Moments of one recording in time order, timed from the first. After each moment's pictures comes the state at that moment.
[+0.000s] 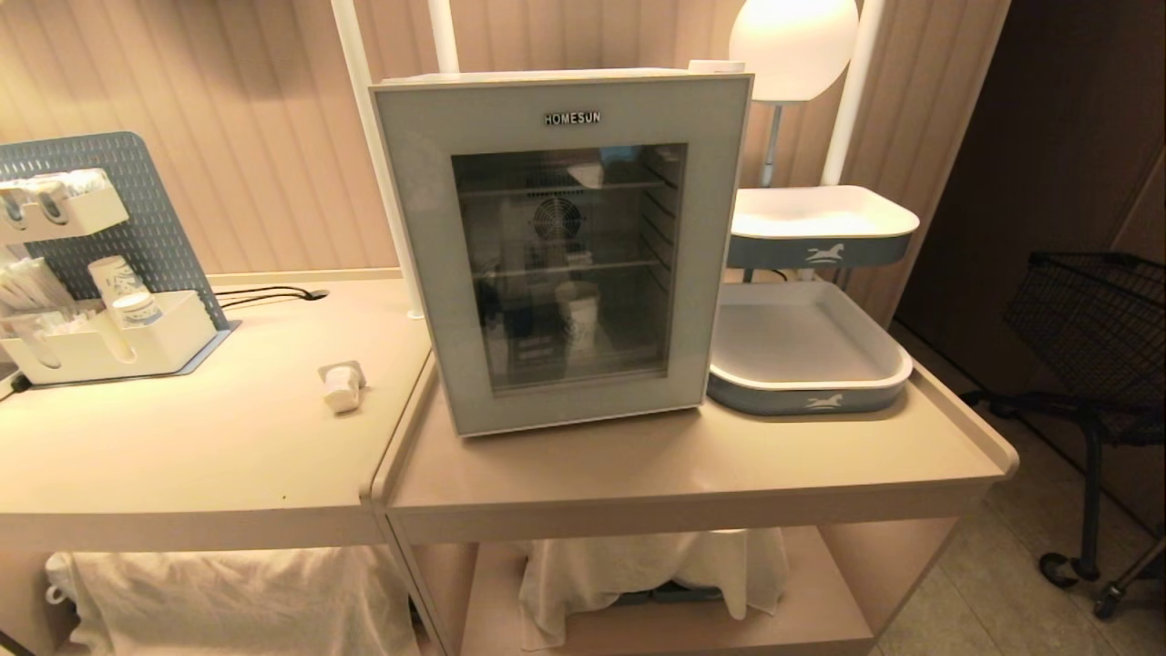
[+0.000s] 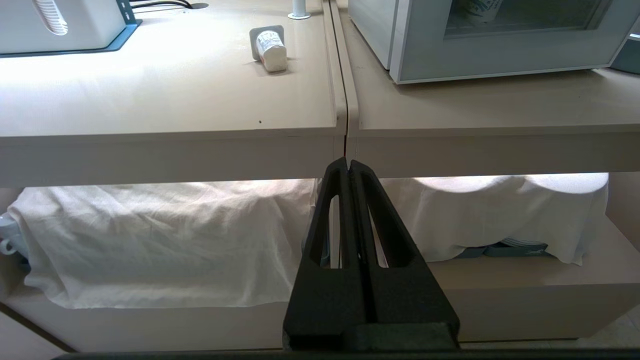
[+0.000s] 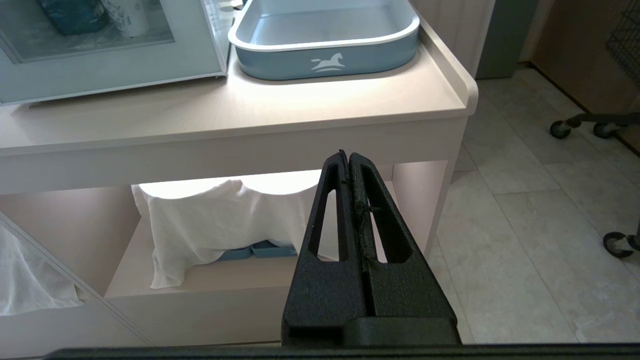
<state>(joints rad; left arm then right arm) 0.00 0.00 0.00 0.01 0.00 0.00 0.00 0.00 -0.02 0.06 0.00 0.02</state>
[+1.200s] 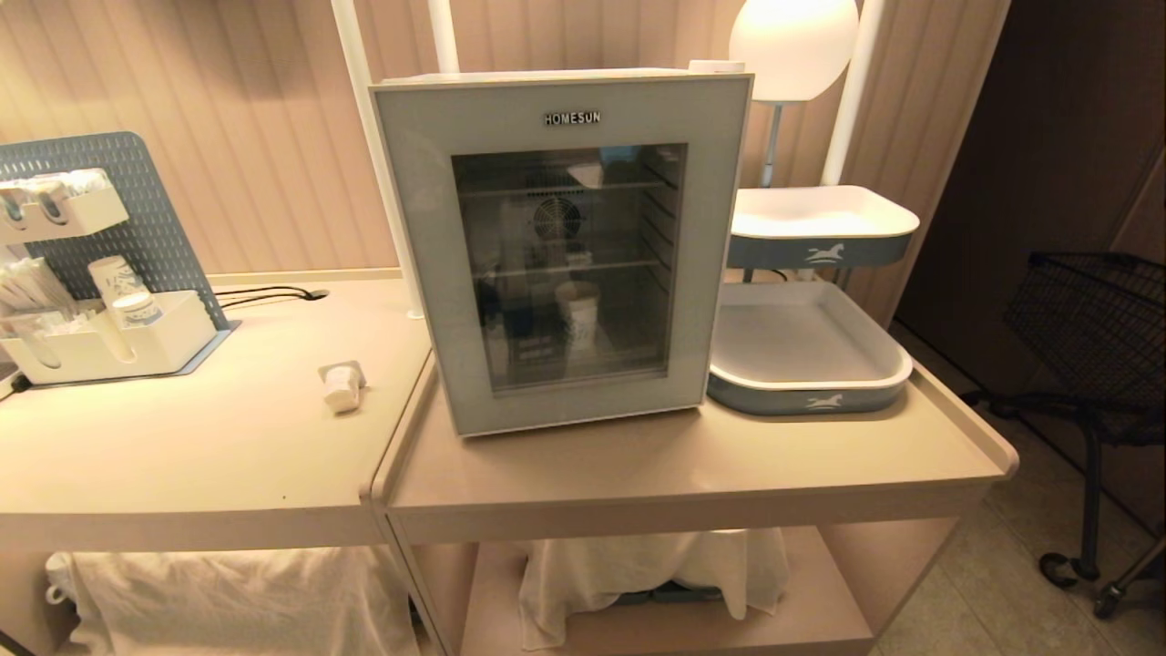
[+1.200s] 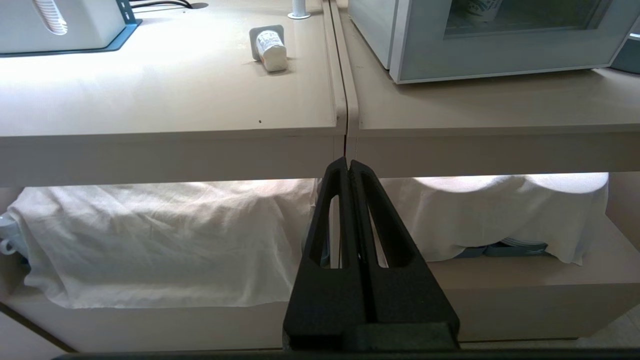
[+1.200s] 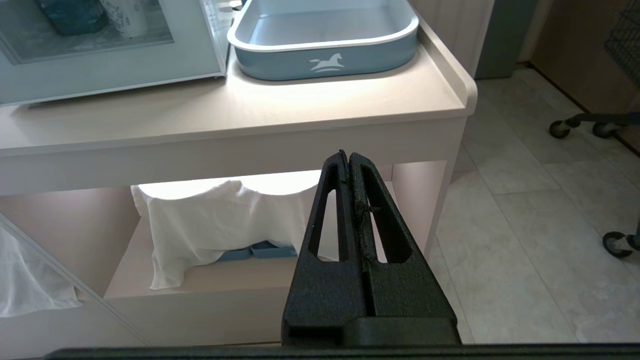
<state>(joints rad) 0.00 0.00 0.00 0.01 0.00 0.00 0.00 0.00 -0.02 0.06 -0.01 0.02</state>
